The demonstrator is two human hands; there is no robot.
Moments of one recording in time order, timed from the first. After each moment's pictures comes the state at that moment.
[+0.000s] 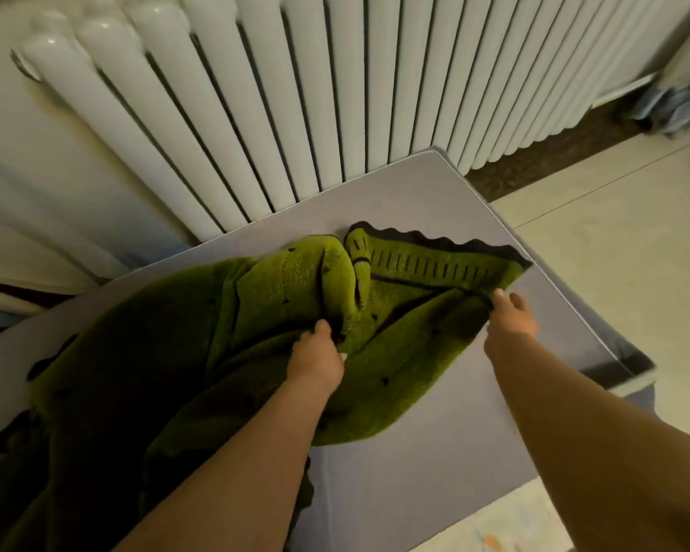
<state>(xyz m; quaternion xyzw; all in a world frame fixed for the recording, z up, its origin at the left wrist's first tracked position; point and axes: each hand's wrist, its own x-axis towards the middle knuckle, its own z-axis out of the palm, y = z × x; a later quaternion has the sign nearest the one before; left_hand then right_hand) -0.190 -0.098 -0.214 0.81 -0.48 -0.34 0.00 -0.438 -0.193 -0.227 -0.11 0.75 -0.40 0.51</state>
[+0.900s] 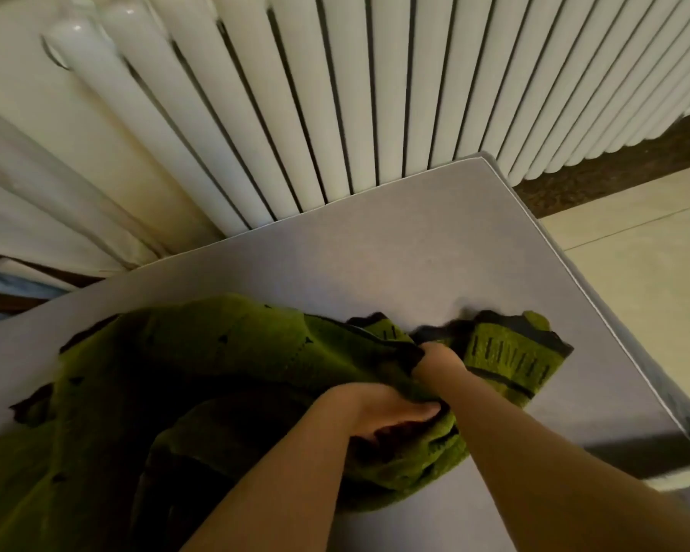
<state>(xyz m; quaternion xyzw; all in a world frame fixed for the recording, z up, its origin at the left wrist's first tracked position) -0.248 -0.127 -0.224 0.56 -0.34 -0.75 -0.10 -0.354 -0.201 -0.287 -0.63 0.62 0.17 0.44</state>
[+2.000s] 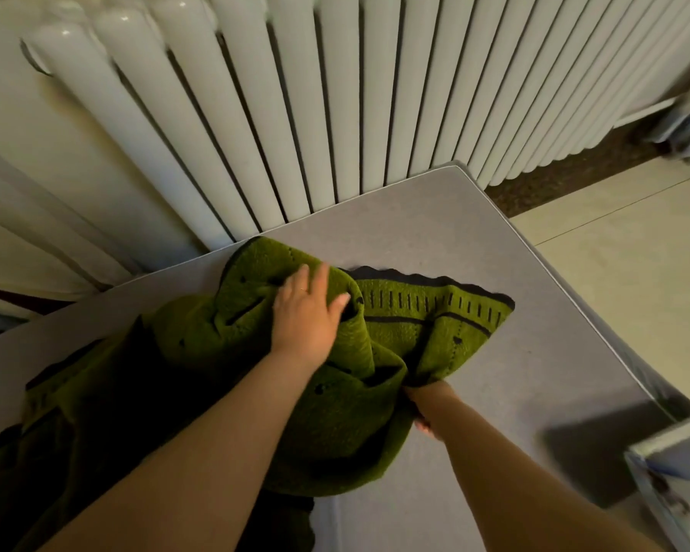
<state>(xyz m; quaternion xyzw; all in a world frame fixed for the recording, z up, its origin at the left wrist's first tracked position) -0.133 -0.162 -0.205 0.79 -0.59 -0.13 0.08 -0.332 -0.138 -0.277 -0.22 0.75 -0.05 0.62</state>
